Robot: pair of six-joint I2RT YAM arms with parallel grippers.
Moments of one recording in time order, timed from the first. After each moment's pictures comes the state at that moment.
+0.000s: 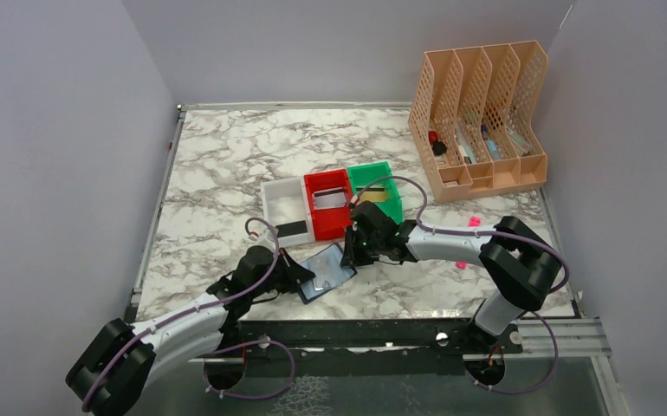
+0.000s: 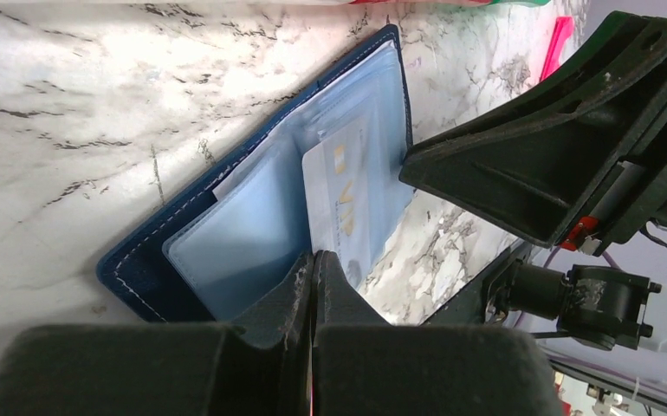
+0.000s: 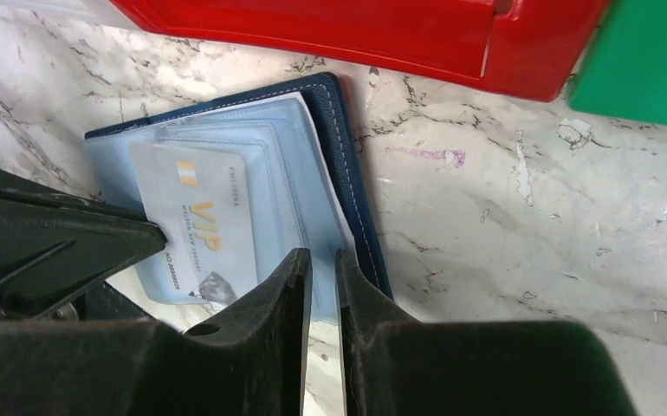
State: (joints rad) left arm -0.67 0.84 0.05 0.24 0.16 -1.06; right arm 0.90 1.65 0.85 -0.12 -0.09 0.71
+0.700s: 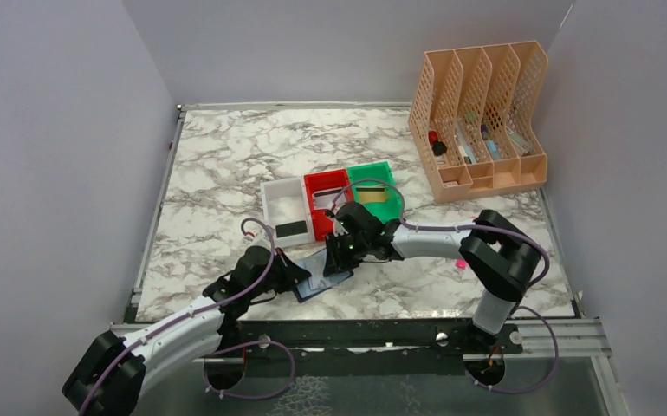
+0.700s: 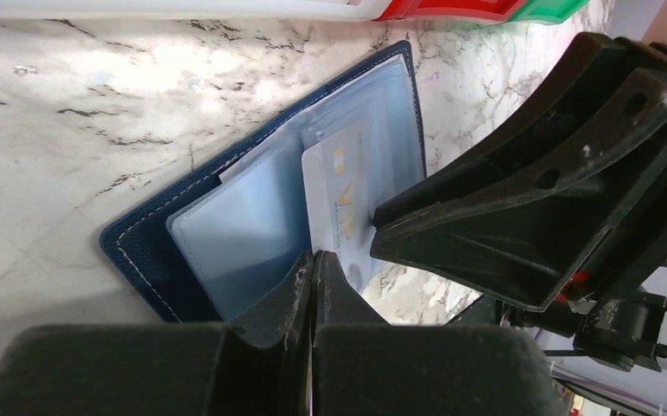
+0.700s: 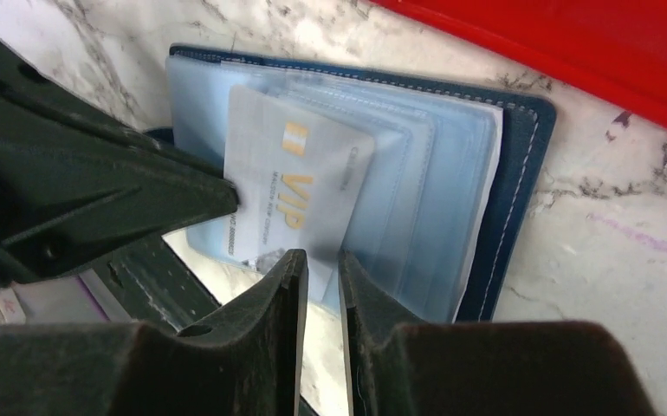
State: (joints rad) left arm -0.68 0.75 0.07 0.12 0.09 -1.05; right arm 0.94 1.74 0.91 -0.06 -0.31 0.58
